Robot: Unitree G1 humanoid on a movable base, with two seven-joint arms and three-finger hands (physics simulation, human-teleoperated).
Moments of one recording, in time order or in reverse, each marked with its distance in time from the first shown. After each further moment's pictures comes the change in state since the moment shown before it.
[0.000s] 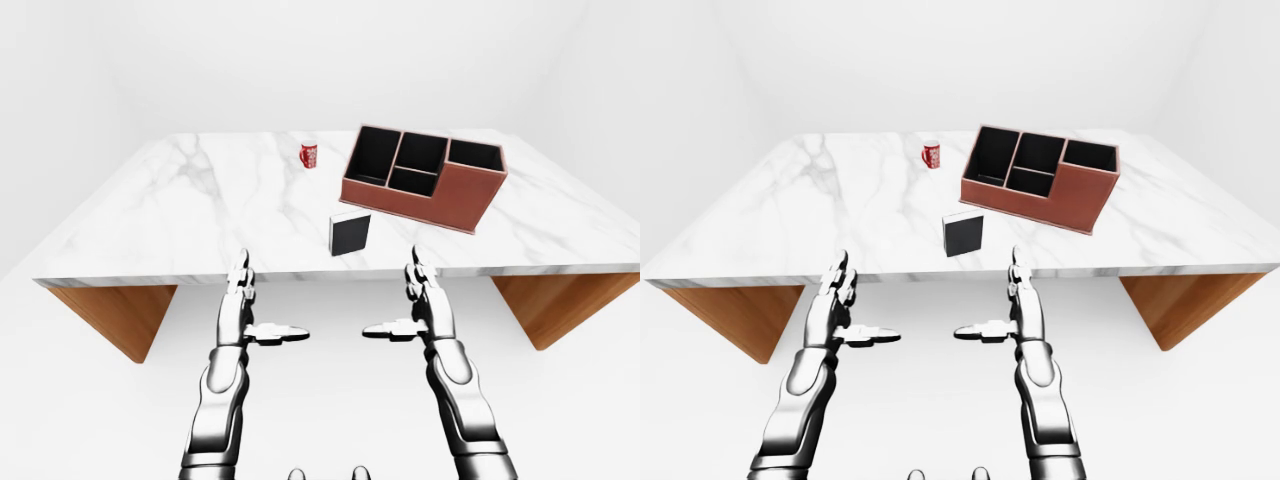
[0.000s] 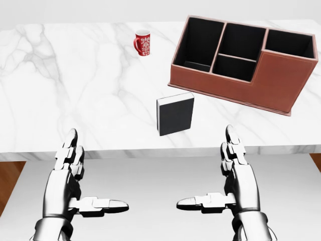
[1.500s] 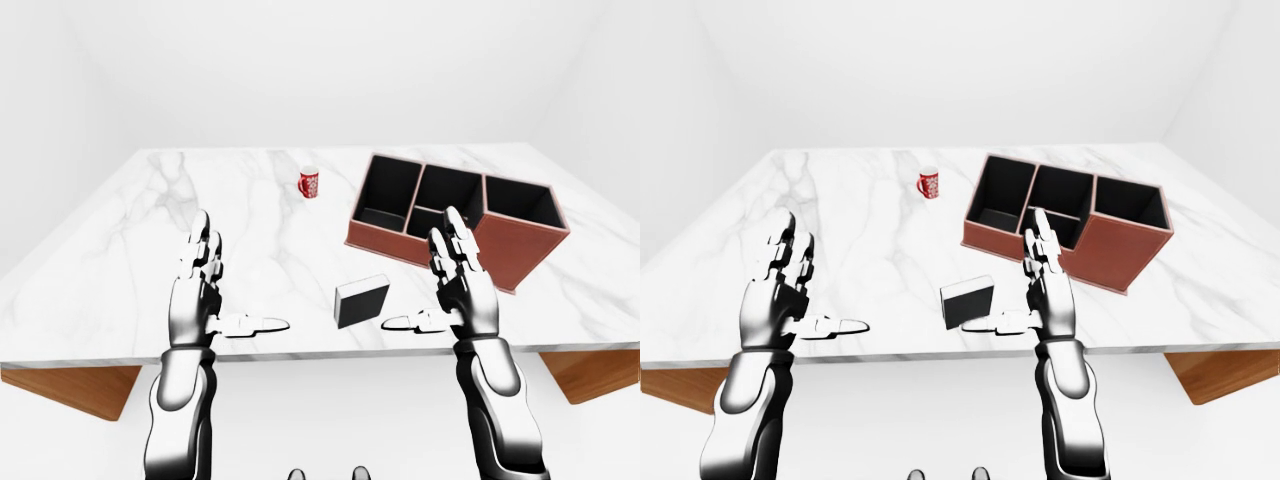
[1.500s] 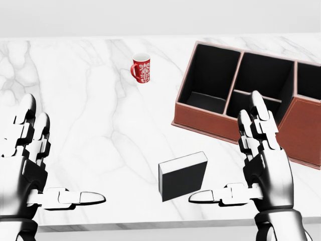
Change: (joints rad) left arm 0.070 0.021 0.091 -0.441 -0.012 0.084 -0.077; right arm 0.070 -0.013 -0.049 -0.421 0.047 0.085 0.084
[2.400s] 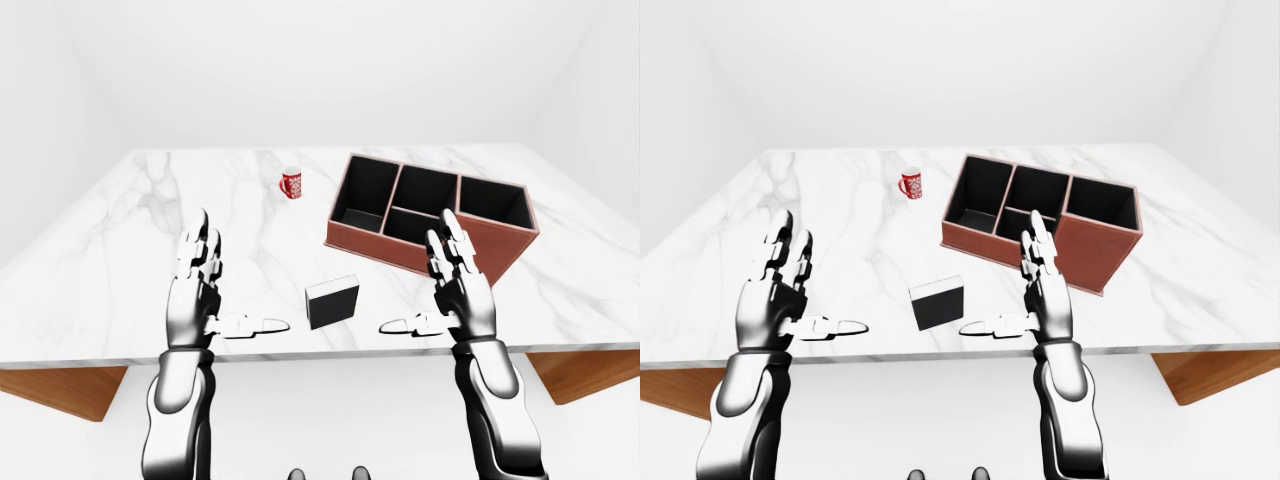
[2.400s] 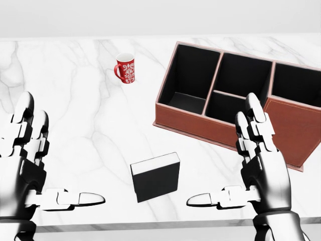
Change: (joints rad) left arm 0.007 -0.001 -0.002 -0.026 -0.004 0.000 -0.006; right arm 0.012 0.003 0.013 -0.005 -0.012 0.000 0.009
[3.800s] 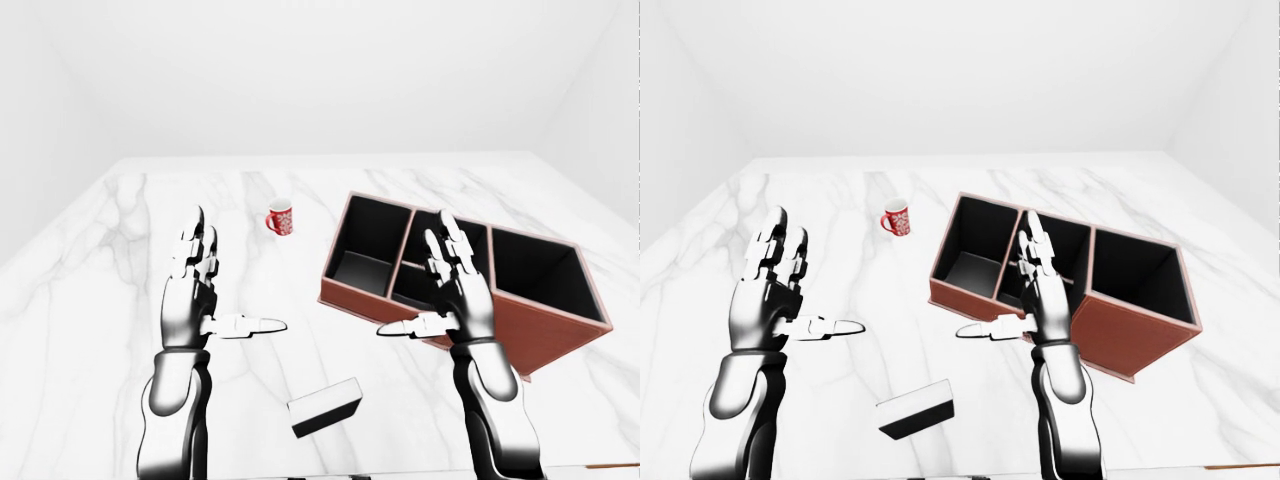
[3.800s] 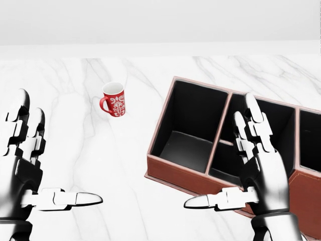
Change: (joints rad) left arm 0.002 0.008 0.011 -0.024 -0.002 0.000 -0.005; right arm 0.010 0.011 0.014 -0.019 -0.008 0.000 0.006
